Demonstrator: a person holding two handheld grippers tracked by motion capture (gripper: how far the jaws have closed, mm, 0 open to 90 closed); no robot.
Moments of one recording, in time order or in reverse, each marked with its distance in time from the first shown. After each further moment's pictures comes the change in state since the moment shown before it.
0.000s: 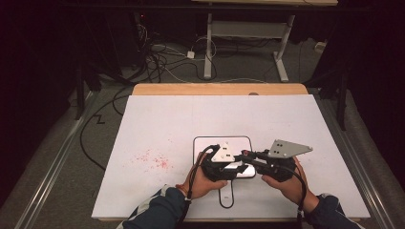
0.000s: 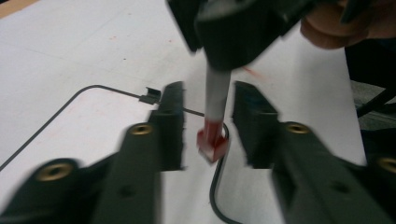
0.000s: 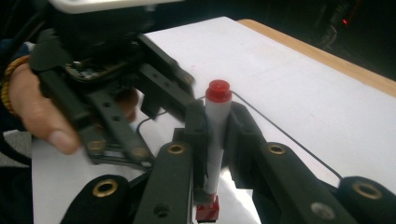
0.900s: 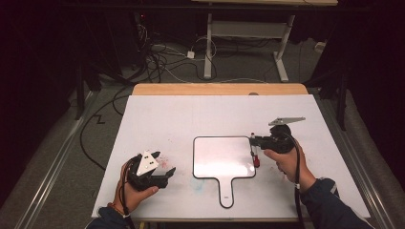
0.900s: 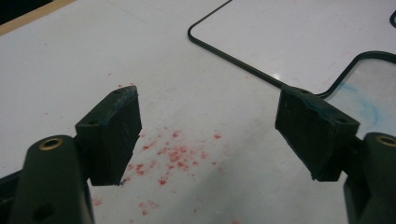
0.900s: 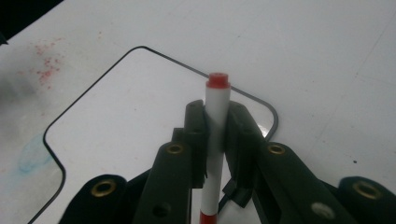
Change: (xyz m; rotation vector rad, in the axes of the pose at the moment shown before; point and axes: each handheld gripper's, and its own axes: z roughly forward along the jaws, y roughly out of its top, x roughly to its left) left arm 0.033 -0.114 -0.140 0.093 0.431 -0.145; right arm -0.085 -0.013 0.037 0.244 -0.104 0.377
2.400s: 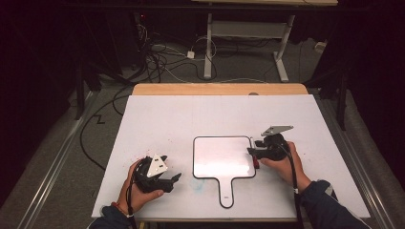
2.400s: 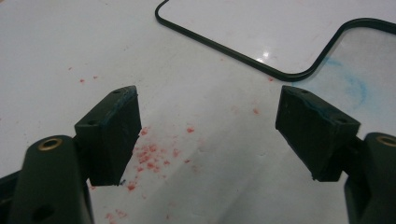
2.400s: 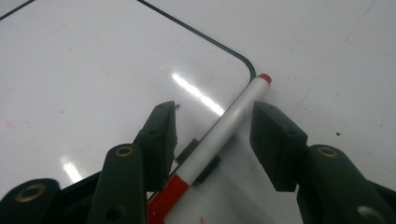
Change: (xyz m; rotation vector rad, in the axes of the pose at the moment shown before) left arm -0.011 0.002 0.014 0.083 -0.041 0.076; right arm -0.008 -0.027 0.025 0.086 -0.130 -0.150
